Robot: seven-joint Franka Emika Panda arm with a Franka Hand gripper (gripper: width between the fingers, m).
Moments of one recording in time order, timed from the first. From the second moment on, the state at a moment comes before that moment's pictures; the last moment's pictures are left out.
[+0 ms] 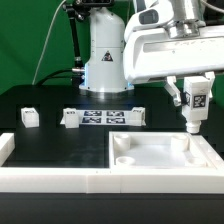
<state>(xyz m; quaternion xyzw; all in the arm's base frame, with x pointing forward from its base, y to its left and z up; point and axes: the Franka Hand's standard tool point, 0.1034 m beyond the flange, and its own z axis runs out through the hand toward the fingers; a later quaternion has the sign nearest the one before) 0.594 0.113 0.118 -0.96 -0.08 -0.26 0.06</state>
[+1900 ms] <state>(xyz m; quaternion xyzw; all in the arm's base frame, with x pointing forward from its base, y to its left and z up) 0.610 0.115 0.057 -0.96 -0.06 -0.28 0.06</state>
